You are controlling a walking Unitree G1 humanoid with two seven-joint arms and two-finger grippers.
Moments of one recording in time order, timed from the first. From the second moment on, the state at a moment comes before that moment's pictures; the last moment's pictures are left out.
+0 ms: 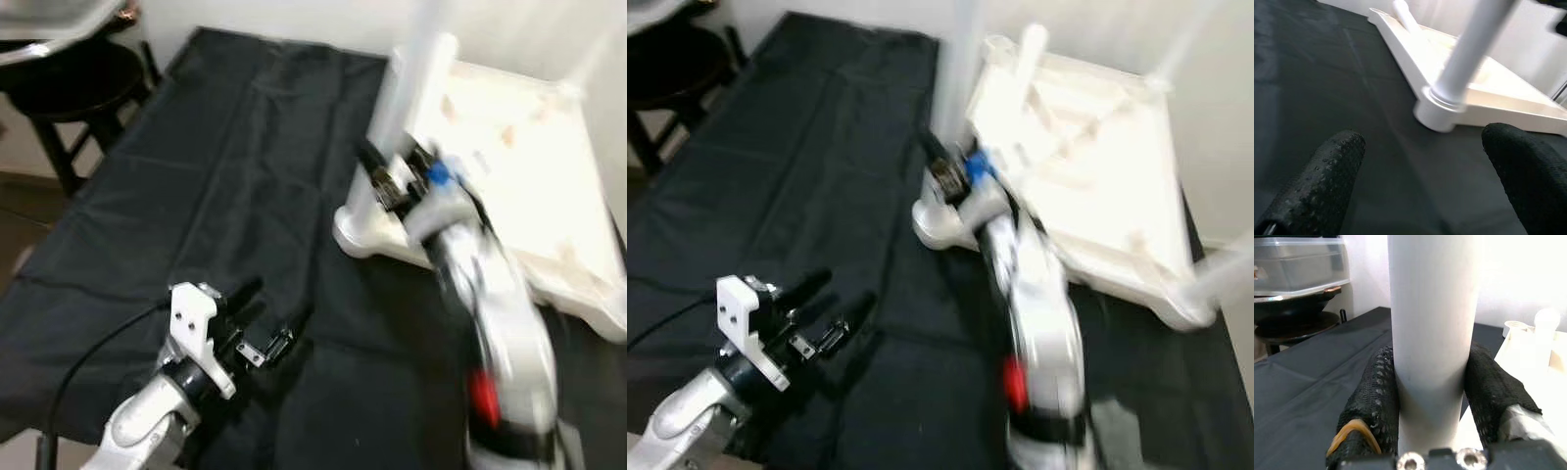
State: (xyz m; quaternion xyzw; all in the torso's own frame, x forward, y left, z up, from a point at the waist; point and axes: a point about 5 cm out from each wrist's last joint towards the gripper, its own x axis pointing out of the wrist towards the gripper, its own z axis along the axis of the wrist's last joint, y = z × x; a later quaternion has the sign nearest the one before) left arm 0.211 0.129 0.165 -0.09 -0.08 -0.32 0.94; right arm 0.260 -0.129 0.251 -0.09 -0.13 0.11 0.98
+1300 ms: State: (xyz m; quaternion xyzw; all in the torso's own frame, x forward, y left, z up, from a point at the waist) left arm 0.205 0.125 0.165 -0.10 -0.08 -0.33 0.94; right arm 0.335 -0.158 0.297 -0.10 -0.11 0.47 0.87
